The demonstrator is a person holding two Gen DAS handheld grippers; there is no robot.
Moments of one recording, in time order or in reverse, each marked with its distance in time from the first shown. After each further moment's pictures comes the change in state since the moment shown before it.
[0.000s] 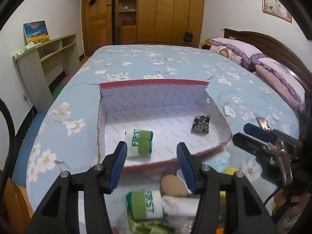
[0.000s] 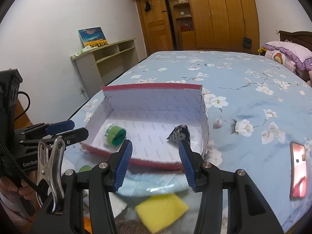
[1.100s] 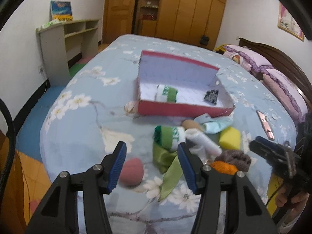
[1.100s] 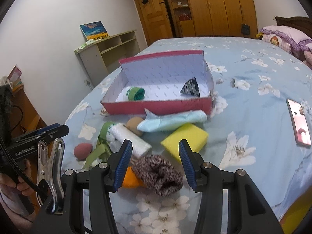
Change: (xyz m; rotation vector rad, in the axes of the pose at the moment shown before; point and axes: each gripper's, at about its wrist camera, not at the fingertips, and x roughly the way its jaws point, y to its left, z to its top) left arm -0.070 0.049 -0.103 -0.173 0.038 0.044; right arm -0.055 0.030 -0.086 0.063 0.072 0.026
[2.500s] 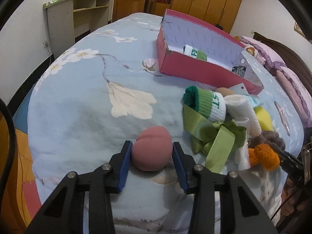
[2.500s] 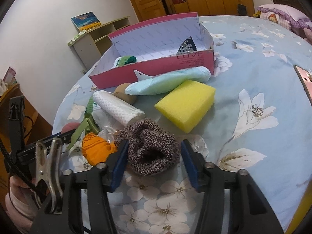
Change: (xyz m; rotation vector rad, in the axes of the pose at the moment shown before) left arm 0.068 0.030 -0.045 -0.072 0.116 0.027; right arm 0.045 -0.015 -0.043 0.081 0.108 0.020
